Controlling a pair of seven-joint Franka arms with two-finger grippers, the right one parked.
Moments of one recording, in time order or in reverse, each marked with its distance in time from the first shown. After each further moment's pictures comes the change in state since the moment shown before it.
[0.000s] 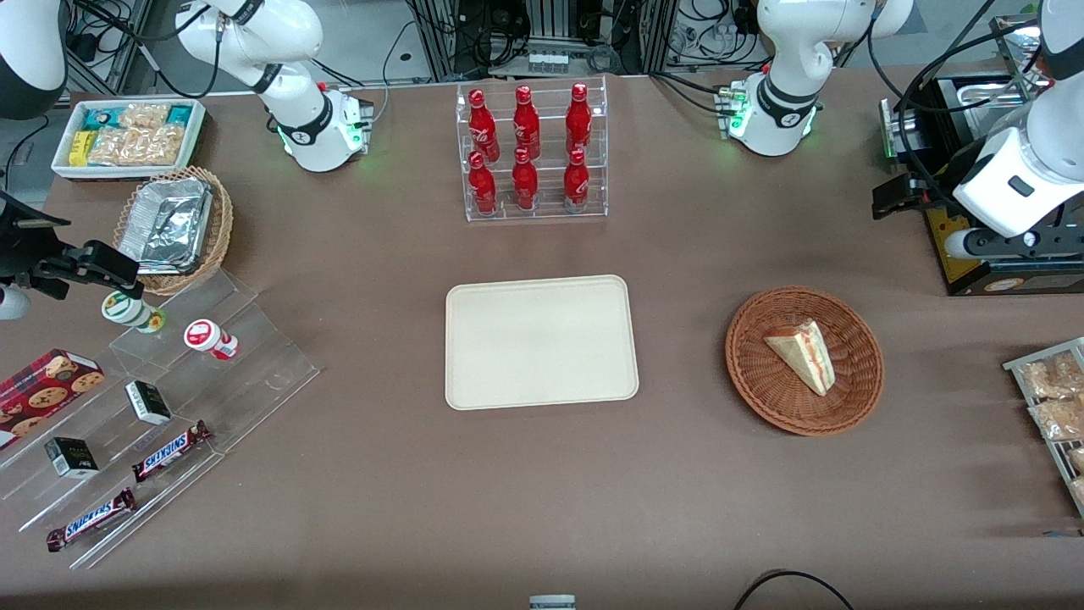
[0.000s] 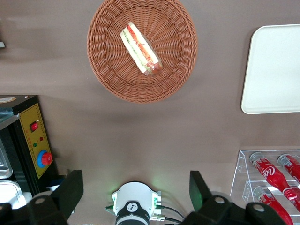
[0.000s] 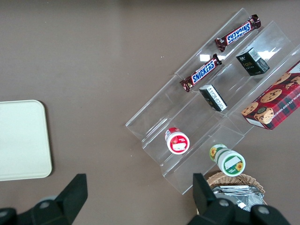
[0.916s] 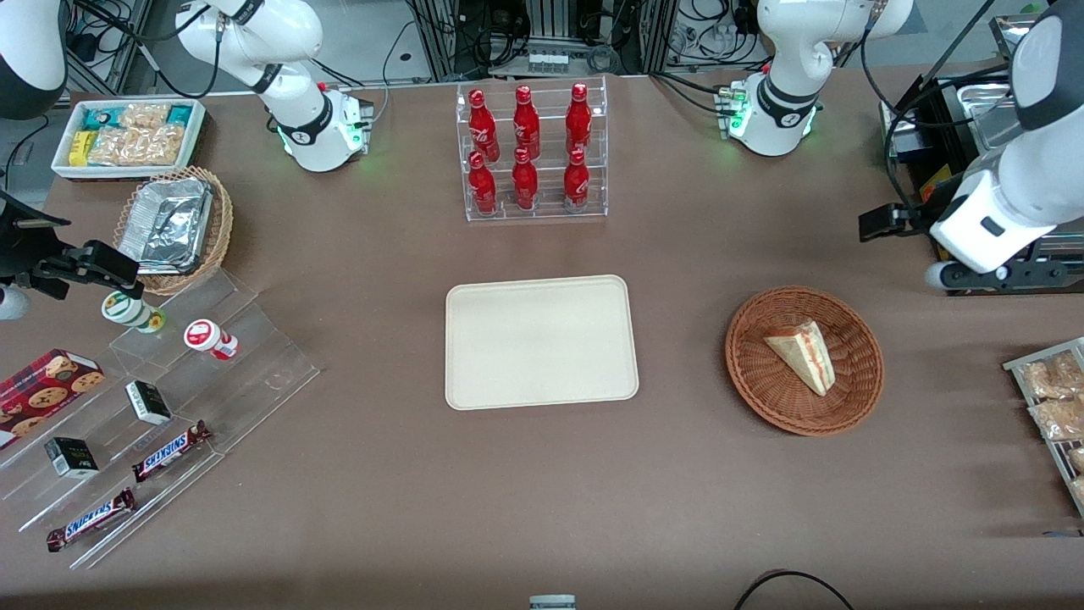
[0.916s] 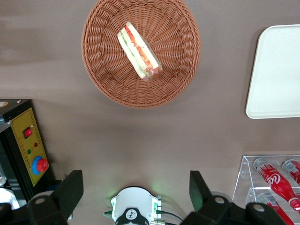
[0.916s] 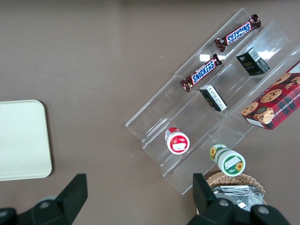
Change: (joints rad) arm -0.001 0.055 -0.001 -0.047 0.000 0.073 0.000
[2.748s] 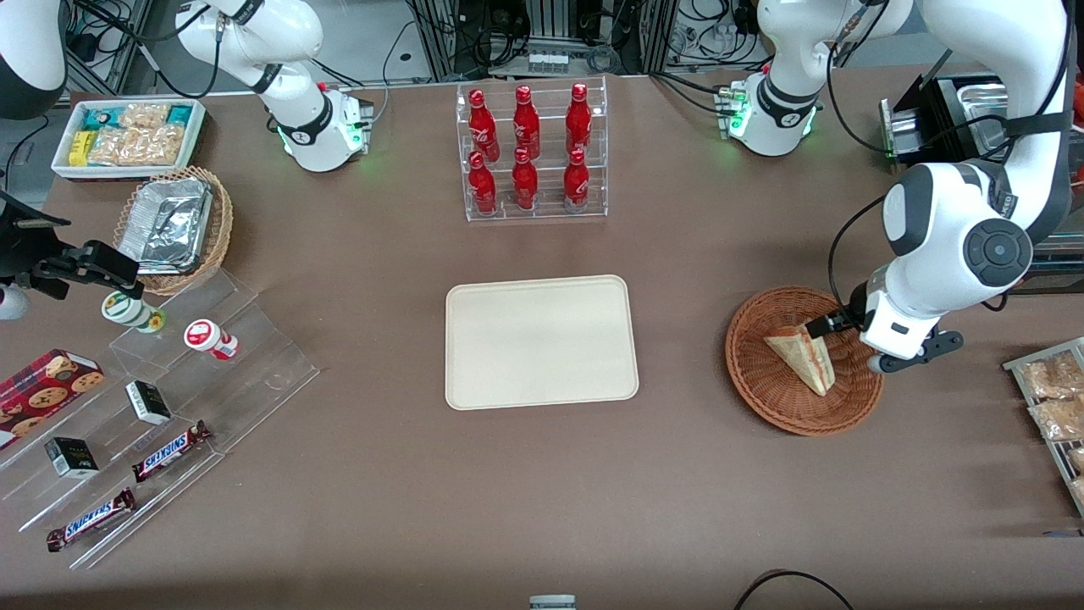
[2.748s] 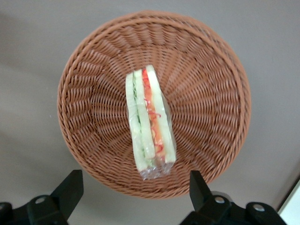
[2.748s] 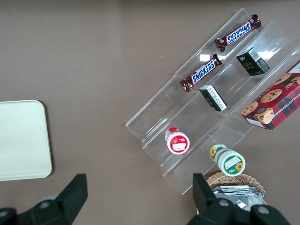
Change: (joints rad) arm 0.013 0.099 0.009 -0.449 0.015 0.719 -0.423
